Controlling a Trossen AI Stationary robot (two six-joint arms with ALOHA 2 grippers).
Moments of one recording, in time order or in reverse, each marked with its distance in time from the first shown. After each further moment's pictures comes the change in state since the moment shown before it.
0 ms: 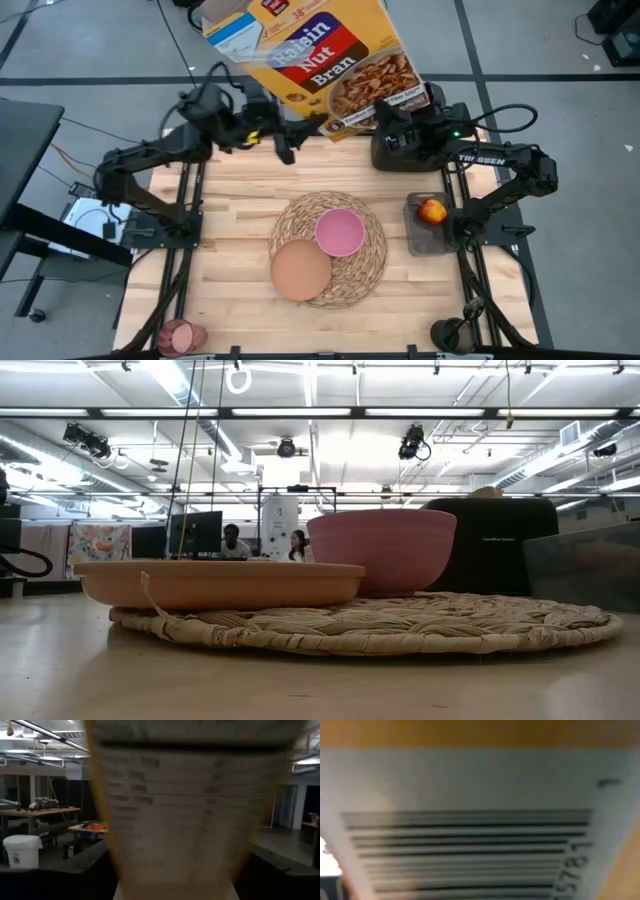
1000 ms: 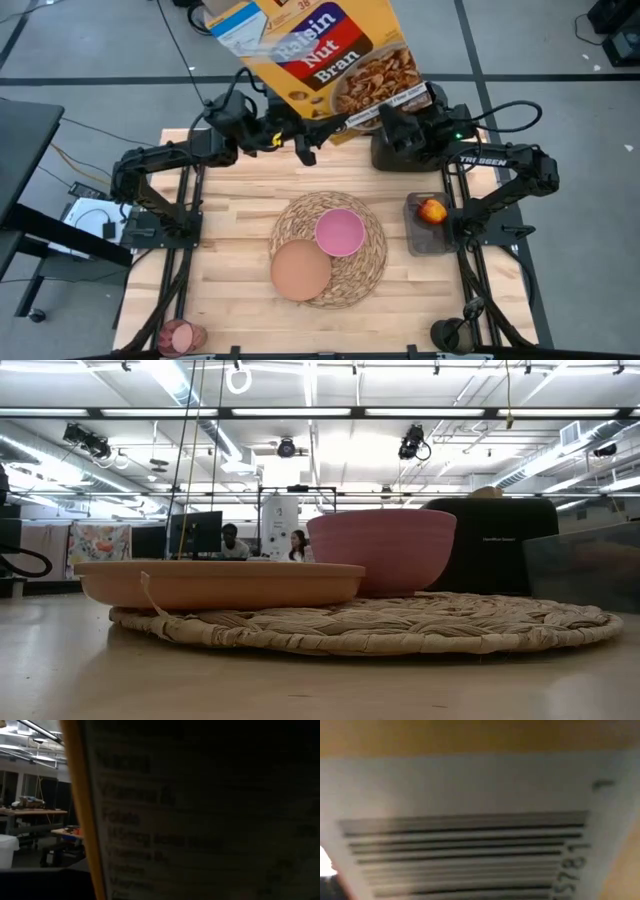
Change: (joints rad) left arm -0.006 0.135 0.004 0.203 0.007 -0.109; right arm 0.037 -0.003 0.000 -0.014 0.023 0.072
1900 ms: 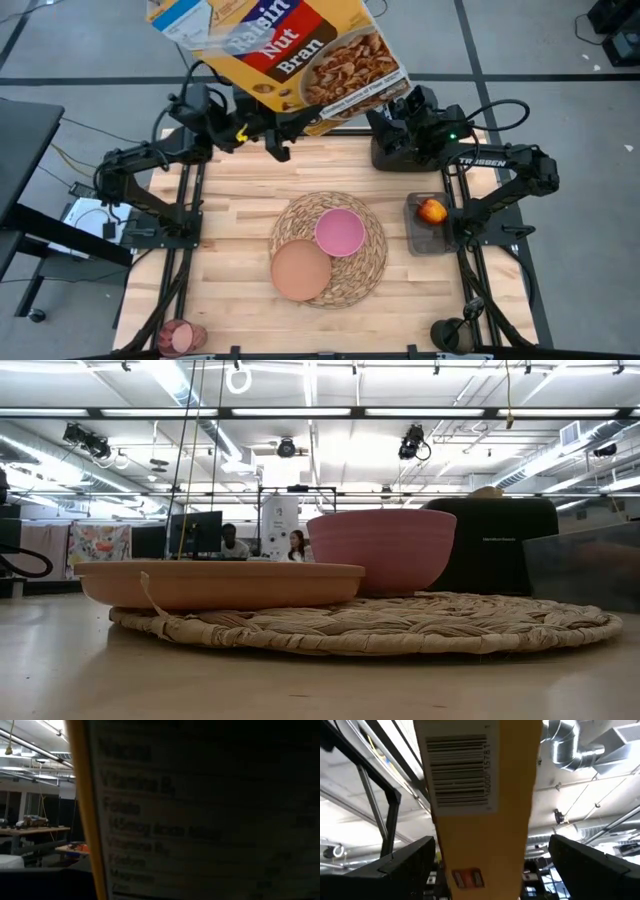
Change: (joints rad) left arm -0.001 -0.110 -0.003 -0.032 0.000 0.062; right arm 0.008 0.001 -0.010 -0.077 0.026 -0.021
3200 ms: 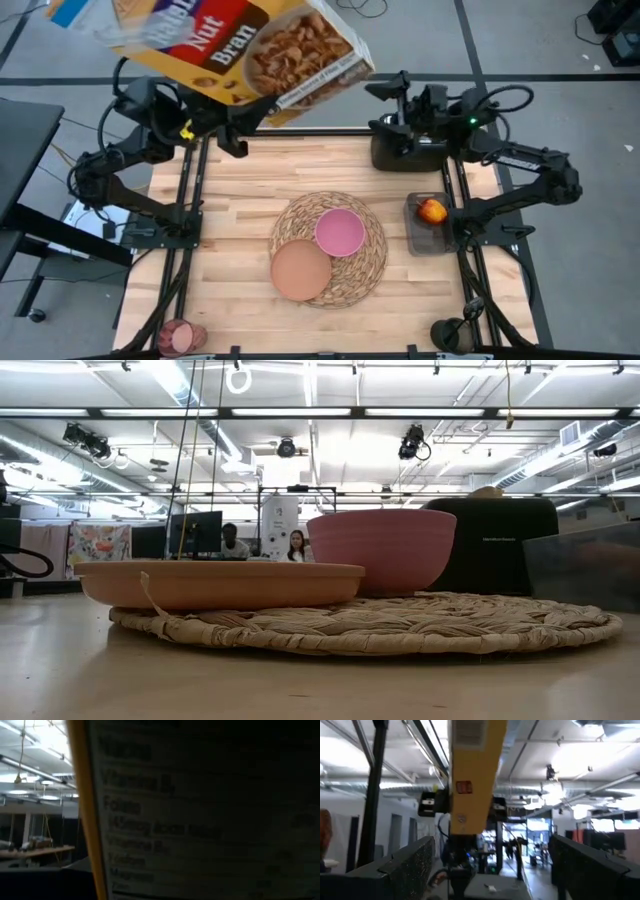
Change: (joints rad) left arm 0.000 -0.154 0.001 -0.073 0.000 0.067; right arm -0.055 -0.192 0.001 -0.532 -0.115 -0.229
